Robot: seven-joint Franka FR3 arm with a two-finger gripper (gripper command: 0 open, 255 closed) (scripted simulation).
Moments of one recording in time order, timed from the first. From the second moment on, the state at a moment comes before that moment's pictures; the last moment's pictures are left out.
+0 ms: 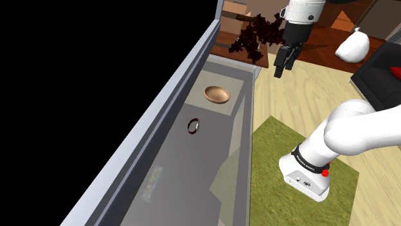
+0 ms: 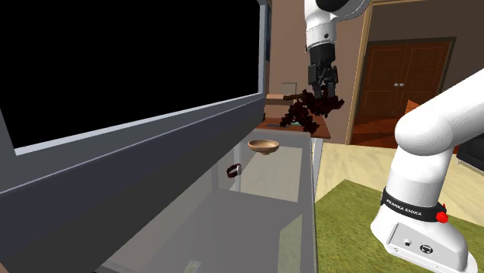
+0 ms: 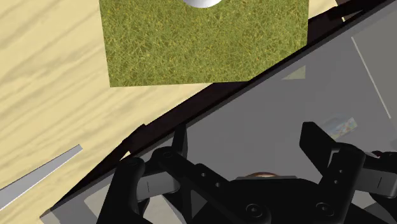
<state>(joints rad) -0.01 -0.77 0.05 -2.41 0.04 1.45 0.04</state>
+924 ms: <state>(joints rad) 0.02 -0.59 0.32 -2.48 0.20 1.82 0.39</state>
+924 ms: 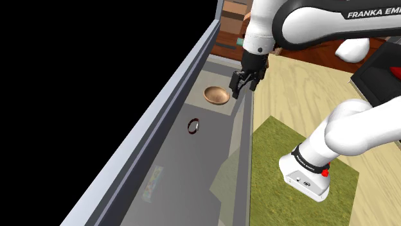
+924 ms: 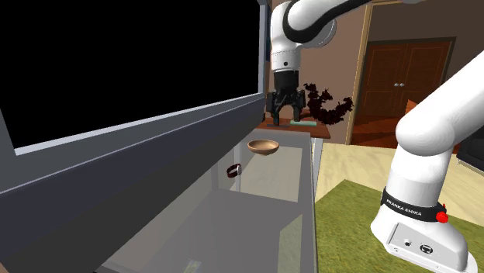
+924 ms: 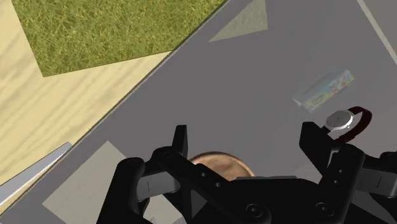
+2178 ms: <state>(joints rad) -0.06 -0.07 0.63 -2.29 -0.04 2.13 0.96</state>
